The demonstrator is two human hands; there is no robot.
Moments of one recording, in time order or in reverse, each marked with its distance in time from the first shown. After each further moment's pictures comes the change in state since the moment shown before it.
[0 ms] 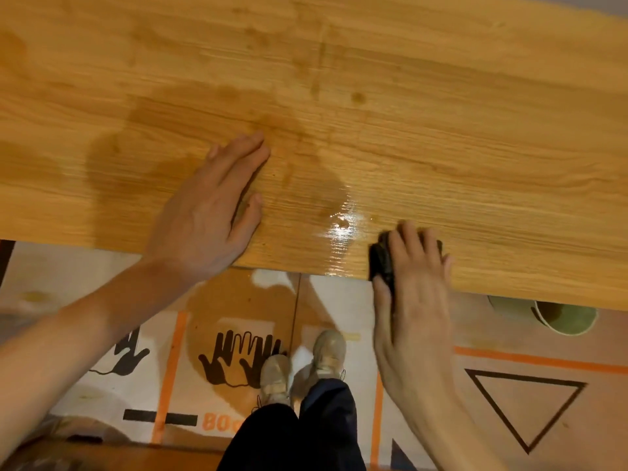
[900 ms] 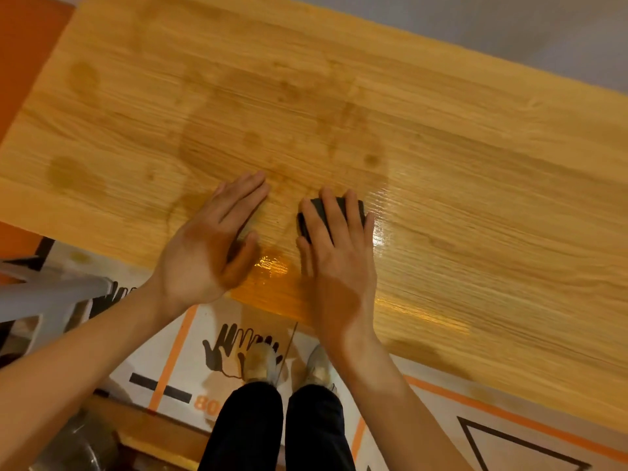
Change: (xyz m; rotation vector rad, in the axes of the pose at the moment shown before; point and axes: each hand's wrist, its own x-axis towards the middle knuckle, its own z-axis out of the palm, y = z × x) left_hand 0.002 0.004 -0.001 -0.104 0.053 -0.104; right_hand 0.108 -0.030 0.050 -0.041 -0.084 -0.283
